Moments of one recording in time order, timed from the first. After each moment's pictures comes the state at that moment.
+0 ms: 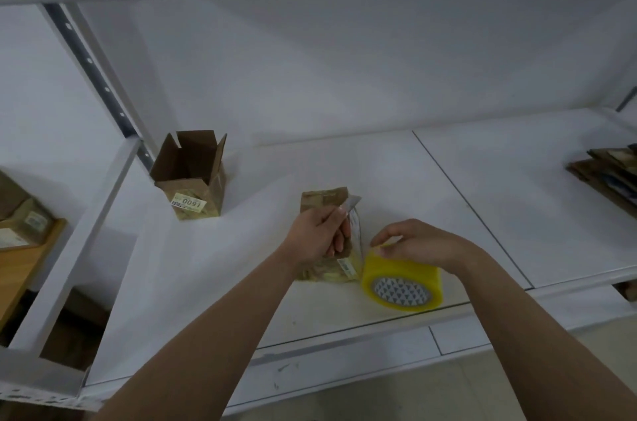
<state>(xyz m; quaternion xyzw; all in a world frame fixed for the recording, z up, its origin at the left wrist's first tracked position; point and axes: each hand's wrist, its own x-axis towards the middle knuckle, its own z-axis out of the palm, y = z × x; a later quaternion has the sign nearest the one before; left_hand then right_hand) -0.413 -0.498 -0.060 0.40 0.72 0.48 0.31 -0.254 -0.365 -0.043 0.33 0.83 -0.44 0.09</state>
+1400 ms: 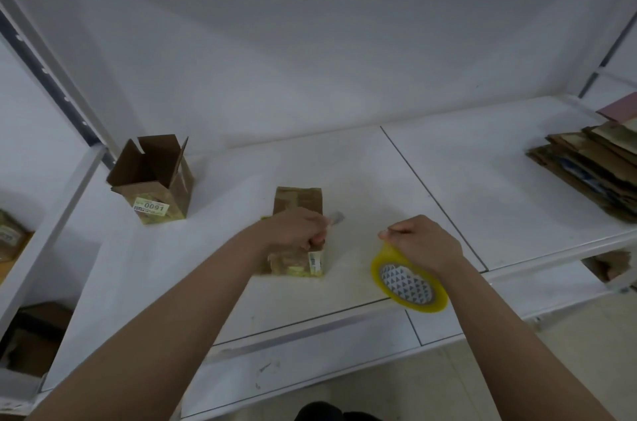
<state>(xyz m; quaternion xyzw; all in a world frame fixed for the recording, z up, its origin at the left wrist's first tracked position) -0.378 -0.474 -0.021 0.48 0.77 0.19 0.39 -0.185 -0.346 -0.062 0.47 0.81 -0.34 -0.05</state>
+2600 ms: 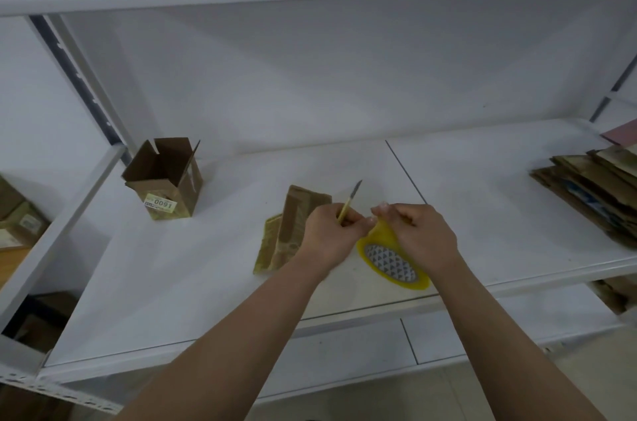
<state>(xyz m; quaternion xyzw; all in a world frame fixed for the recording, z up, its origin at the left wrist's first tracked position) -0.298 -0.449 -0.028 0.33 0.76 0.51 0.26 -0.180 -0.350 -0.033 0.40 0.82 -0.34 -0.23</state>
